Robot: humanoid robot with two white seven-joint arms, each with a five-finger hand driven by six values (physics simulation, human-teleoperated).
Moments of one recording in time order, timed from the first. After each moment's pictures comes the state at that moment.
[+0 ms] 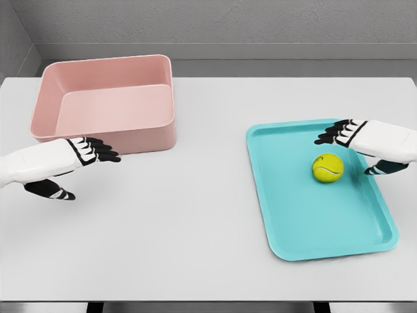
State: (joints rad) left arm -0.44 1.21 -0.75 -1.69 -0.16 -0.61 -0.16; right arm -0.41 -1.11 0.53 -1.58 0.32 -0.61 0.34
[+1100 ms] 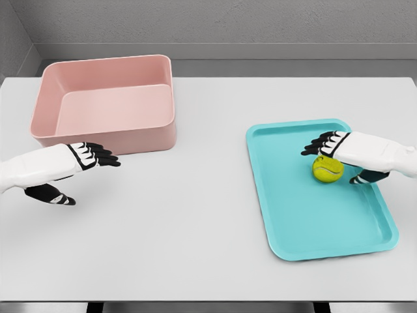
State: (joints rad) left arm -0.42 1.21 -0.75 -1.69 -0.15 -0.61 -0.16; right arm -0.42 -1.03 0.57 -1.54 0.35 -0.61 0.36
